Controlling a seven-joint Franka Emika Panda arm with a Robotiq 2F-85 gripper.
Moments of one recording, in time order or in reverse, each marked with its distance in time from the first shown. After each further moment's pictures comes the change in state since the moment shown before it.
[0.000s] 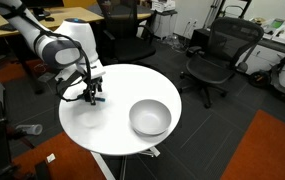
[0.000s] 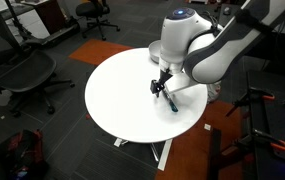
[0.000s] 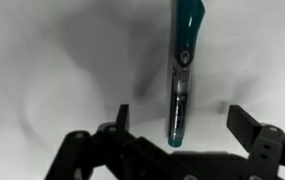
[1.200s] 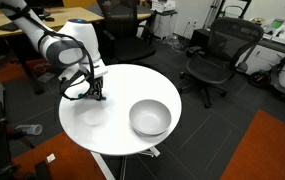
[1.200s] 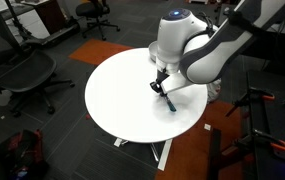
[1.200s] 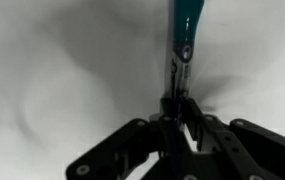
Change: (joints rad) arm 0.017 0.023 -0.013 0.039 0.020 -0.007 -0.017
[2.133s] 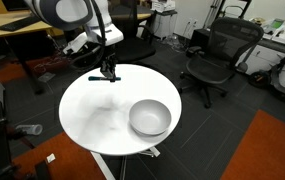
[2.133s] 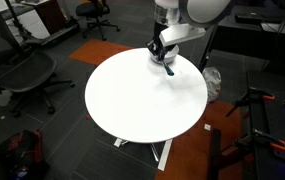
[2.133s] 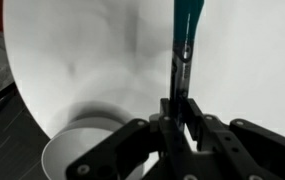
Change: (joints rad) arm -0.011 -0.228 -0.096 0.066 -0.051 -0.210 -0.112
